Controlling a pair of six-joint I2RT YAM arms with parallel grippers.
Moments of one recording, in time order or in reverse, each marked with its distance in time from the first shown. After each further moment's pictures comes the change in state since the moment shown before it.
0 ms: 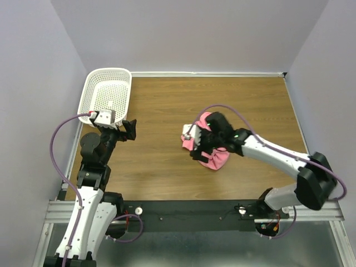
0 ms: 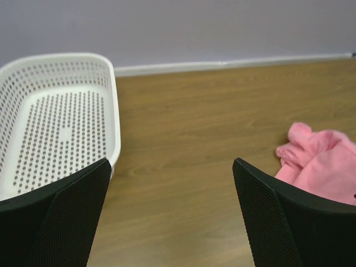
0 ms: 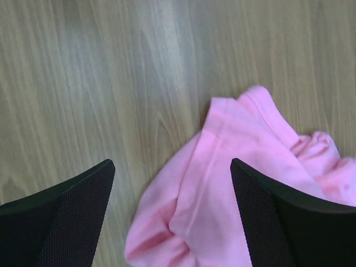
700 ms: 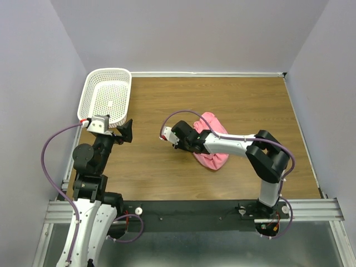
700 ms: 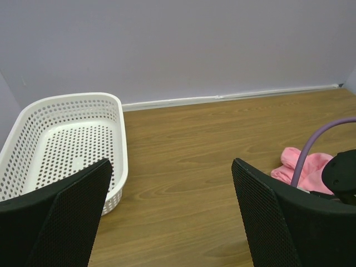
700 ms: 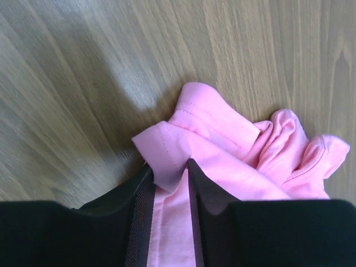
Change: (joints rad) left arm 0.000 -0.128 0.002 -0.032 -0.008 0.015; right arm 0.231 0.503 0.247 0.081 0.693 0.093
